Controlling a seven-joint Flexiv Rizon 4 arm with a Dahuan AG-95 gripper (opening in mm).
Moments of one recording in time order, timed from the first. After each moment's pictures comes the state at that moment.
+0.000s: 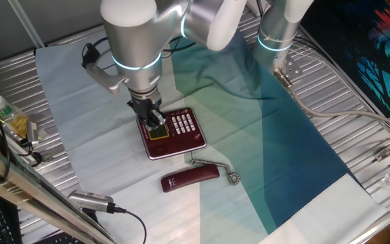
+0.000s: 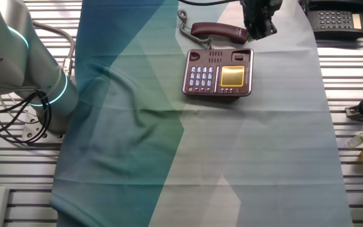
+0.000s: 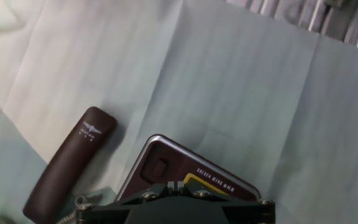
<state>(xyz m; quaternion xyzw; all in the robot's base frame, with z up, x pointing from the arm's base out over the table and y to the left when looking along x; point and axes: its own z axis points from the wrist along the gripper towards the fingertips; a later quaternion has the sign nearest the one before) 0.542 0.131 0.179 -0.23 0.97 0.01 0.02</state>
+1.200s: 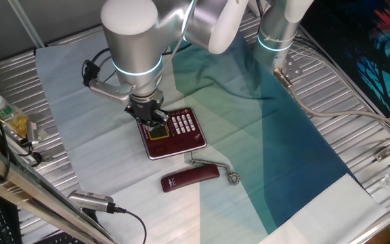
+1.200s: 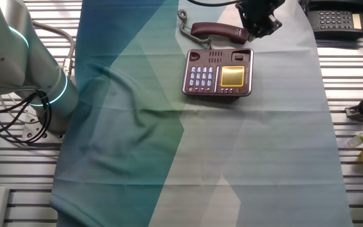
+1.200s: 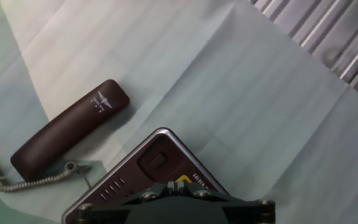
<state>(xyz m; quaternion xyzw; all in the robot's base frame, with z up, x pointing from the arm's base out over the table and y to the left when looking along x) 0.545 0.133 0.178 -0.36 0.93 -0.01 0.01</state>
